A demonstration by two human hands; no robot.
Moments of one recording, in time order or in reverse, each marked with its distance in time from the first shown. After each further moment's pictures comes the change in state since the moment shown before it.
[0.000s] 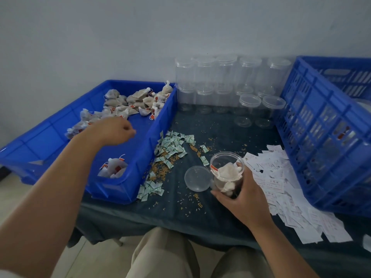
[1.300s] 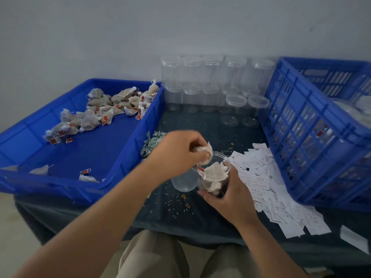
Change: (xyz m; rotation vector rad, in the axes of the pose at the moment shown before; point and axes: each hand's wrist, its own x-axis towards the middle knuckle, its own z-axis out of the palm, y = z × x) left_hand -0.066 0.168 0.061 -0.457 0.137 0.506; right_hand -0.001 -0.006 -0.001 -0.009 -0.025 0.021
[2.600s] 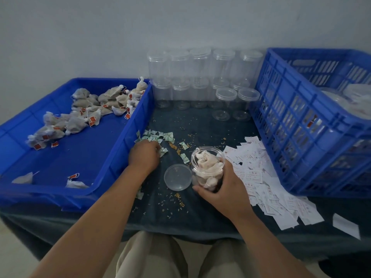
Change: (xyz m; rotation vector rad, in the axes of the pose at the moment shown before) left_hand 0.051 -0.143 0.053 0.519 0.094 -0.317; right_hand 0.004 0.008 0.001 0.009 0.020 0.039
